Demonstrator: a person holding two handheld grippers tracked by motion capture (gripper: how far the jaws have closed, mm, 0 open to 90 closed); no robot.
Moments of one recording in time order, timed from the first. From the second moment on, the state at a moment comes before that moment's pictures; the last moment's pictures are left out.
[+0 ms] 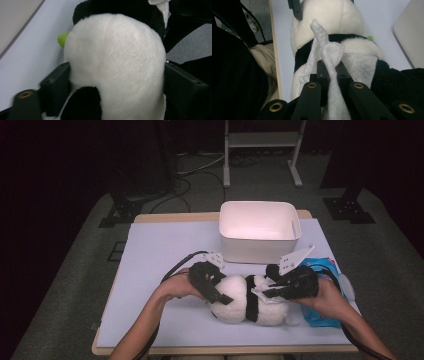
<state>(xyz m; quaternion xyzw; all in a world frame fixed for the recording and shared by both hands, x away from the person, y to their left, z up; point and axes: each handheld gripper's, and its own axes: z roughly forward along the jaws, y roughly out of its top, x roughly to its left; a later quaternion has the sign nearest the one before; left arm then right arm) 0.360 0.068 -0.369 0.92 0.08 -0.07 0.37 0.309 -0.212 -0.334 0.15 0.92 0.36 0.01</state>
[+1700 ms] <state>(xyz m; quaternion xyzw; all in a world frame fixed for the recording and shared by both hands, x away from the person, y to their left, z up) 0.344 0.082 -0.360 0.92 0.08 0.00 0.38 0.308 -0.240 -0.328 0.20 0.91 0.37 0.04</state>
